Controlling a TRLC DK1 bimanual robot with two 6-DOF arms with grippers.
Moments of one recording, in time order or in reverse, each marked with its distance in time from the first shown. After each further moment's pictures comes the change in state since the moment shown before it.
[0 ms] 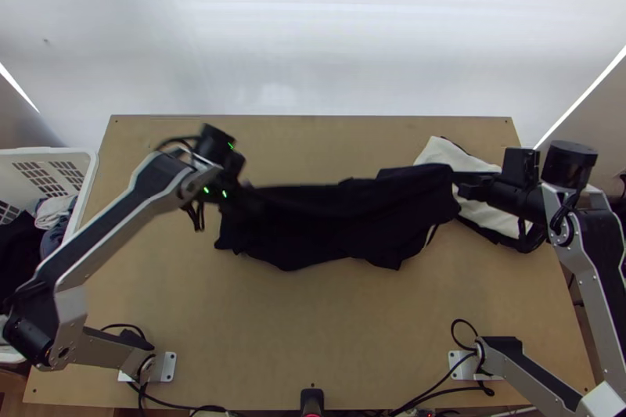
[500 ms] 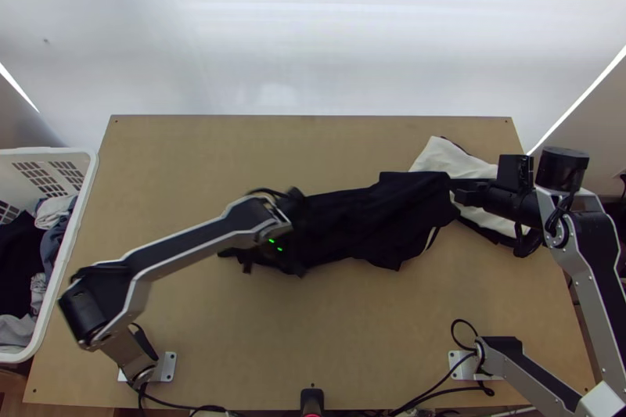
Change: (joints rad) left arm -0.348 0.215 -0.074 0.016 0.008 -0.040; right arm 0.005 -0.002 -0.036 -0.014 0.005 -0.007
